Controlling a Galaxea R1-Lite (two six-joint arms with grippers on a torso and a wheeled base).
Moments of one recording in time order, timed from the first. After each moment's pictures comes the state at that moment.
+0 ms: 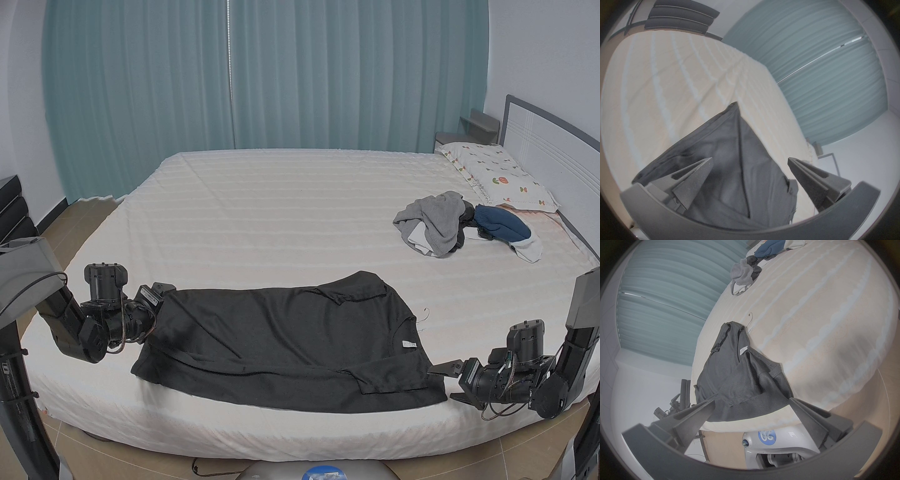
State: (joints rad) left arm 0.01 2.16 -0.72 -0.94 -0.14 -1.01; right arm 0.18 2.06 -0.17 -1.18 0.33 0.88
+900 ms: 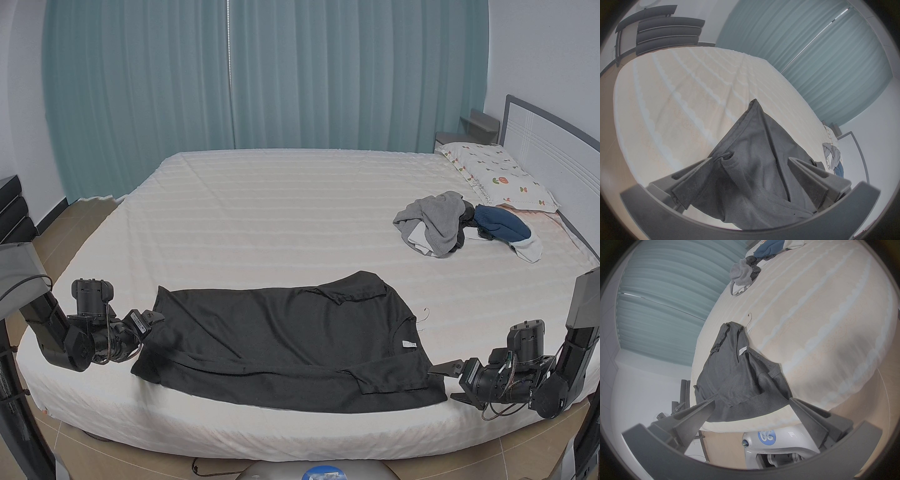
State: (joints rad) left arm 0.07 2.10 -0.61 -0.79 -0.13 -0.71; right arm 0.17 2.07 -0.17 -1.18 0.33 0.88
